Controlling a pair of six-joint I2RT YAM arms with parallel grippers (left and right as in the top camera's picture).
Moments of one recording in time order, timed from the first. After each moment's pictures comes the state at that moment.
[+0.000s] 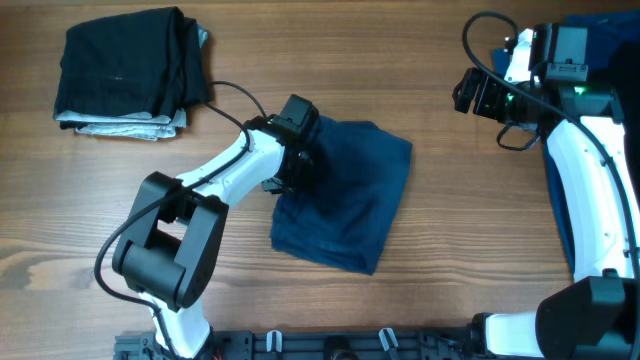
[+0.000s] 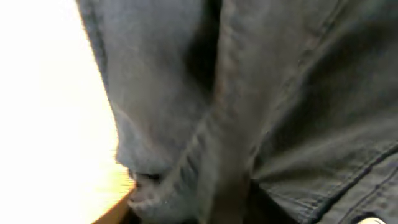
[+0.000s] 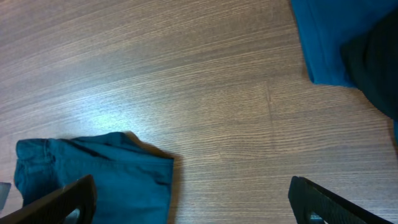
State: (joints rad) left arm -0.49 1.93 1.22 -0.74 0.10 -0.58; right arm -0.07 1.58 1.43 -0.88 -0.15 0.20
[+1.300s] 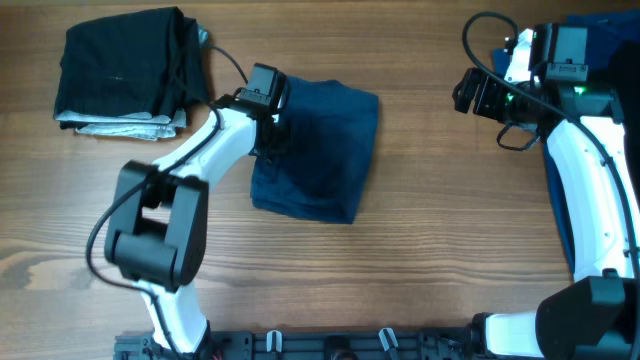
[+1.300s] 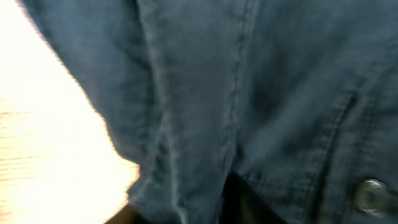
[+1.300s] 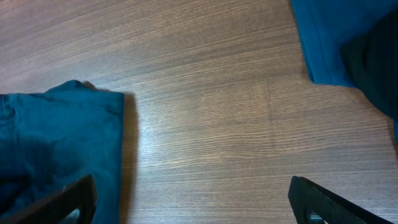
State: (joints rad) left arm -0.33 1.98 1.31 -0.61 0.00 -0.30; right arm -0.07 1.58 1.43 -0.88 -0.15 0.20
